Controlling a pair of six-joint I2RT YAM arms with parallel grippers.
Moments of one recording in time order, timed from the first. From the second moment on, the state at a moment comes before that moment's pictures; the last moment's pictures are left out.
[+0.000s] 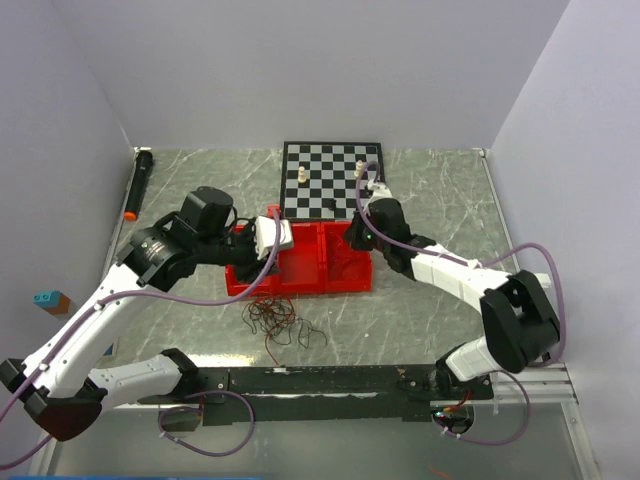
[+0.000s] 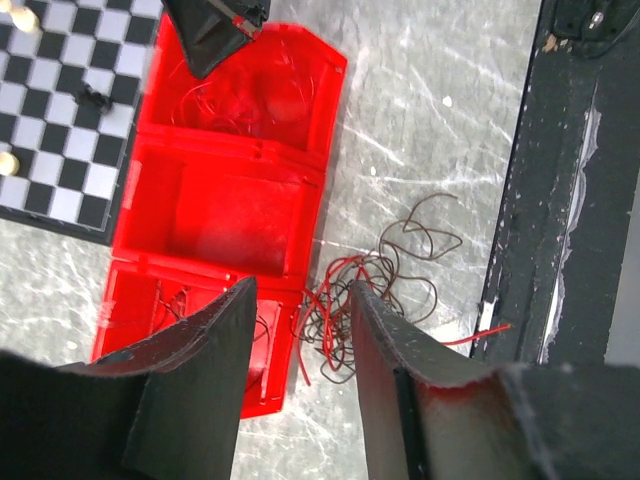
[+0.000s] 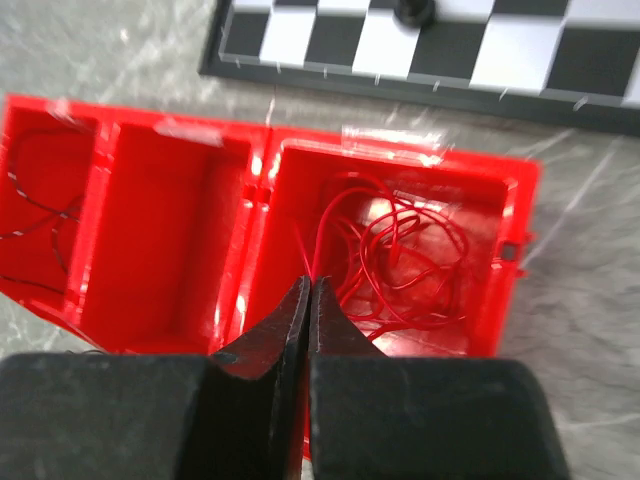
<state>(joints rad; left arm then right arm) -0.68 1.07 1.32 -0.92 0.46 0.51 0.53 1.42 0.83 0.07 -0.03 0.49</state>
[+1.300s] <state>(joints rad) -0.64 1.24 0.82 -0.66 0.45 0.48 0.91 1.15 0.55 -0.01 -0.19 0.47</state>
